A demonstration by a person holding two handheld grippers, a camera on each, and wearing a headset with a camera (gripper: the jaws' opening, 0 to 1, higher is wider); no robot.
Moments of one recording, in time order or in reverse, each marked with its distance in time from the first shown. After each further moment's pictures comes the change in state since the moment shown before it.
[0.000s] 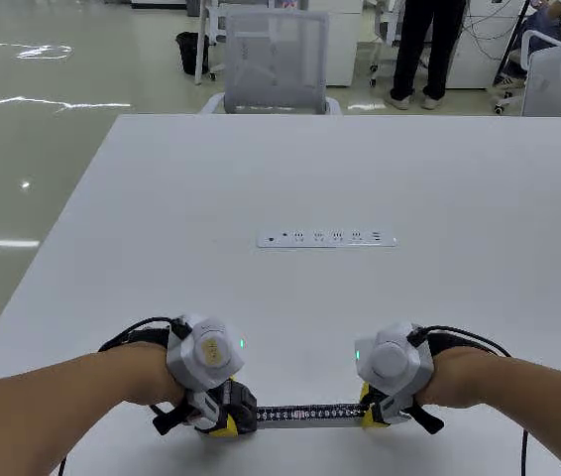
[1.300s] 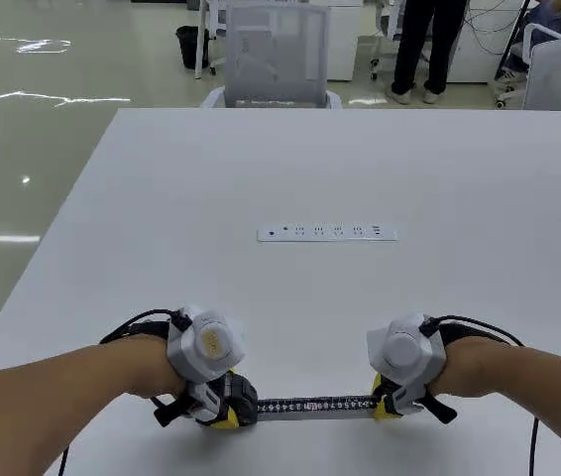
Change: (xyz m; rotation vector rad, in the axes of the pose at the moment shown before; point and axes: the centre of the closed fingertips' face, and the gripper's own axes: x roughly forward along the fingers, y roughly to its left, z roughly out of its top) left arm -0.001 0.000 0.000 -0.009 -0.004 -0.001; right arm -0.007 -0.002 -0.017 0.005 0.022 0.005
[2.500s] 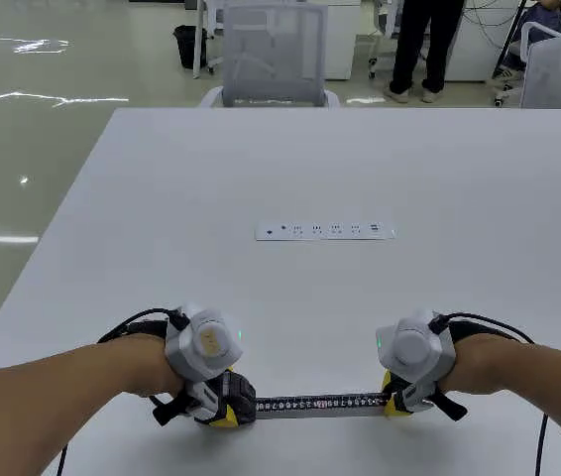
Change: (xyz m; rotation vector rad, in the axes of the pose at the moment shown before) left arm 0.000 0.000 0.000 -0.001 0.000 0.004; right arm -0.006 0.000 -0.016 0.015 0.017 -0.006
